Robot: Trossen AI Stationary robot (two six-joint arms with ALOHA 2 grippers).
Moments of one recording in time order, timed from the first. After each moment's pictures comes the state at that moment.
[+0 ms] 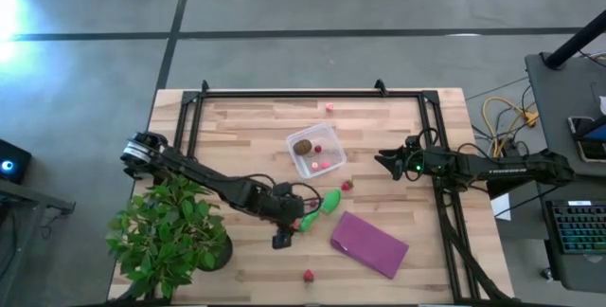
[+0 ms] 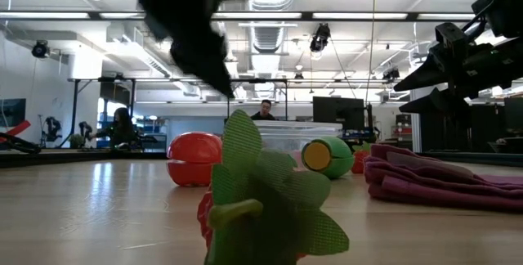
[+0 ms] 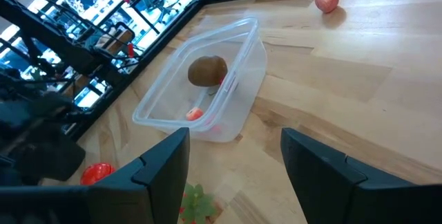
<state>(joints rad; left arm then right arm) -0.33 1.70 1.16 -0.40 -0.08 -0.38 -0.07 0.36 0.01 0.05 0.29 0.76</state>
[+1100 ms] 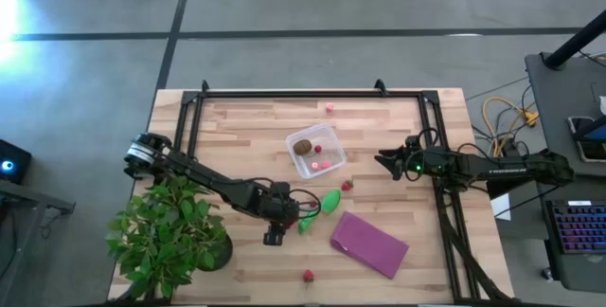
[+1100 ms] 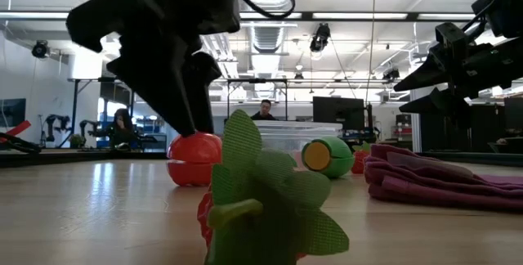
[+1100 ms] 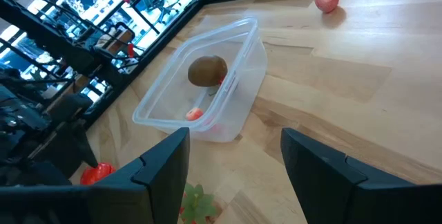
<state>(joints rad) -0.33 1.73 1.12 -0.45 -0.11 -0.20 -0.07 0.36 0.01 0.05 0.29 0.76</state>
